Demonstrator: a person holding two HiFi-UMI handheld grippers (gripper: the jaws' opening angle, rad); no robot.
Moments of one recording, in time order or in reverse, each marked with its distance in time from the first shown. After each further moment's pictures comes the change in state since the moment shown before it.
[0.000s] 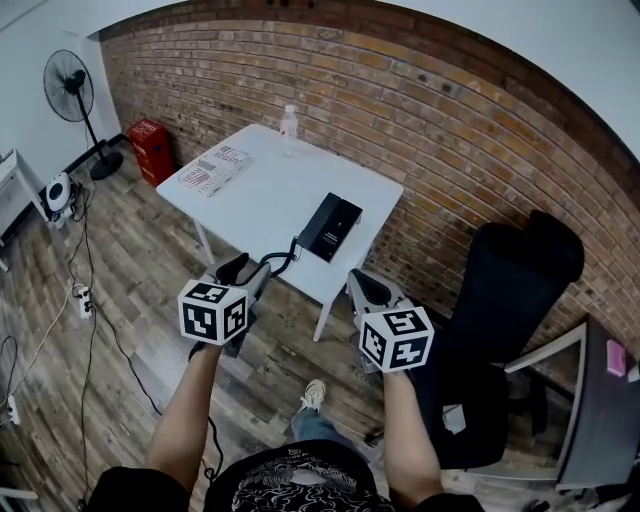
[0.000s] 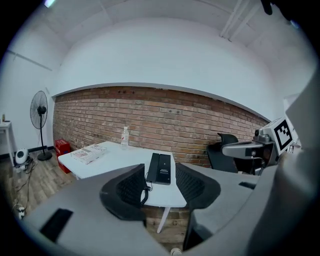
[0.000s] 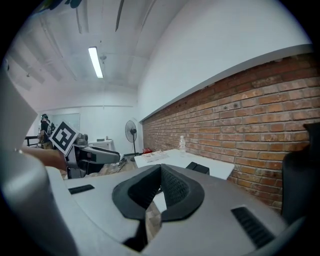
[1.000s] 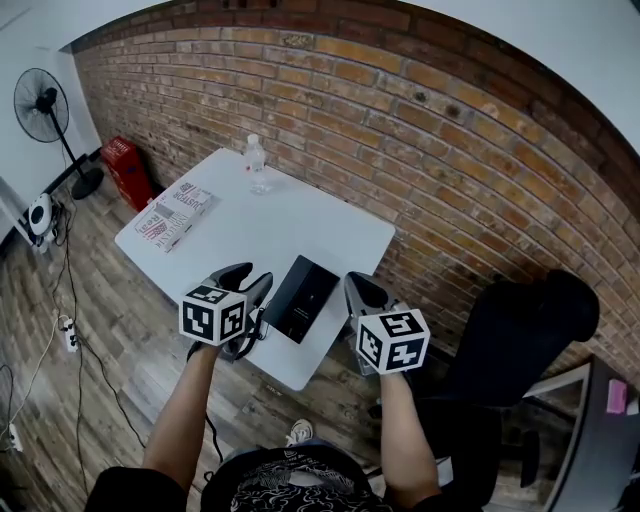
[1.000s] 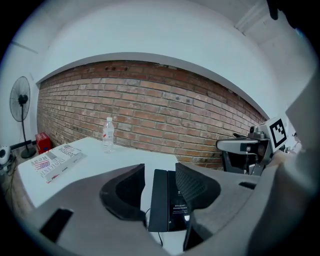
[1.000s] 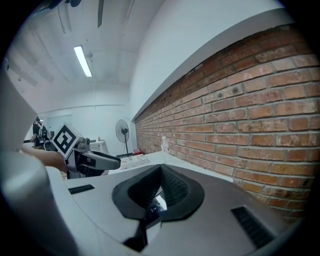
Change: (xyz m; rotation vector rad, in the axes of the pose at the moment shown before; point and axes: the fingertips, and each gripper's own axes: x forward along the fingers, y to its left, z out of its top) left arm 0.248 0.047 0.061 -0.025 0.100 -0.100; right arm 0.169 -0.189 0.044 0.033 0.024 -0.018
